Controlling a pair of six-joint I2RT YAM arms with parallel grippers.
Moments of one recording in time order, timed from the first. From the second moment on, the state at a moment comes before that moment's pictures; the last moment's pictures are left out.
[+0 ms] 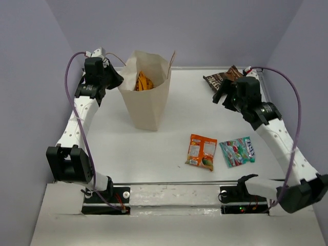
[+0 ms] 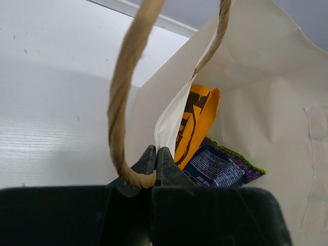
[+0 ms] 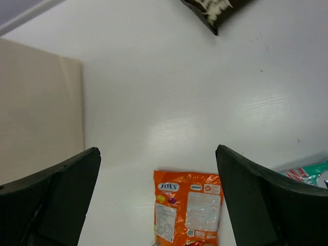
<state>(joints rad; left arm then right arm) -0.08 1.47 1.43 -0.41 0.13 -0.49 0.39 1.13 1.30 -0.69 0.27 0.55</state>
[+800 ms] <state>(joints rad) -0.10 1.47 1.42 -0.40 0.13 -0.50 -0.05 2.15 1.54 -0.09 0.02 1.00</state>
